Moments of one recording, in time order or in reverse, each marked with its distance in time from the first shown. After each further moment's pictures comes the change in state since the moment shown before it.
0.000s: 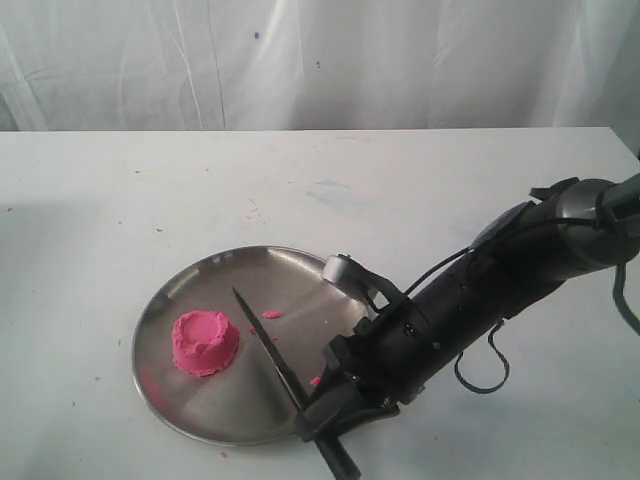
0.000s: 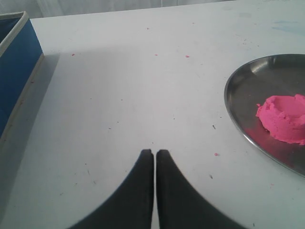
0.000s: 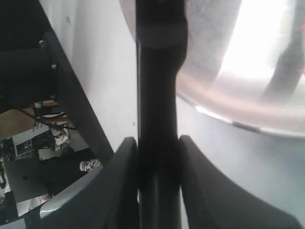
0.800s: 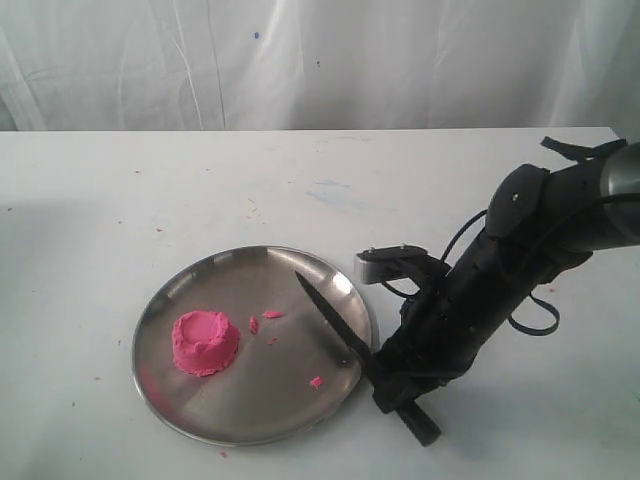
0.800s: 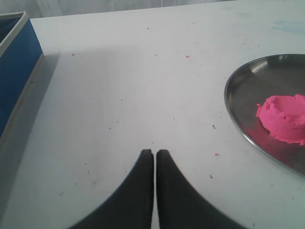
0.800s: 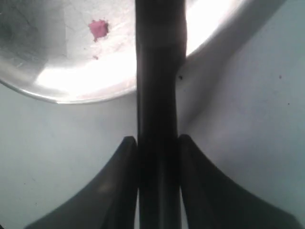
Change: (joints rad) left arm 0.000 0.000 0.000 0.000 0.000 0.000; right arm 0.000 -0.138 -0.011 -0.504 -0.308 0.279
